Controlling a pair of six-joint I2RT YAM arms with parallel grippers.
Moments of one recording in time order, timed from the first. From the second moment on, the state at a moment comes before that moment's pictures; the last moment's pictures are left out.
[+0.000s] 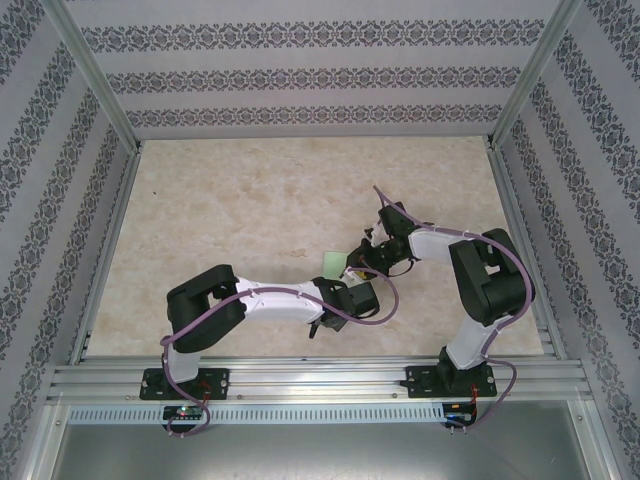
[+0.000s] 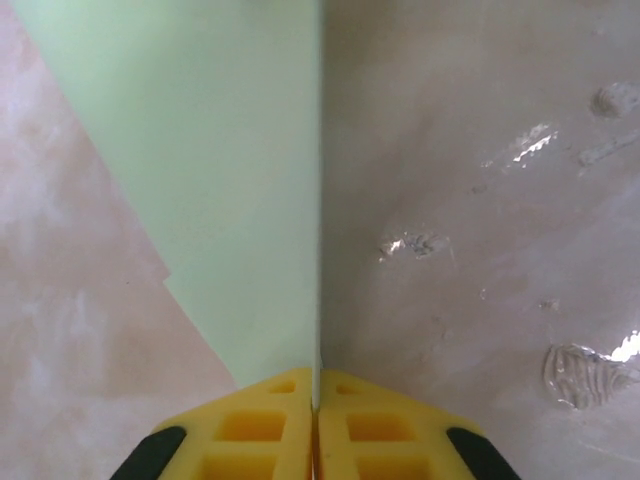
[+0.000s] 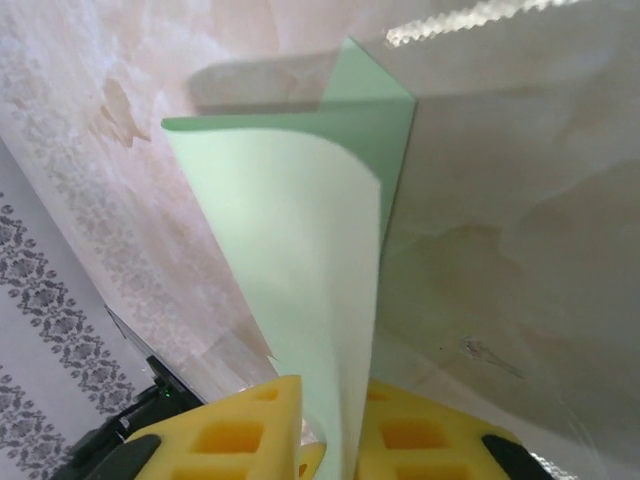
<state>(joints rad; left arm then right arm) -1.21 1.92 1.21 -0.65 -0.42 -0.50 0.34 1.75 0.87 -0.36 -0.76 0.70</state>
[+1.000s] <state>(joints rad) -0.98 1.65 0.73 -0.03 0.02 -0.68 0.28 1.41 0.62 -0.17 -0.65 0.66</state>
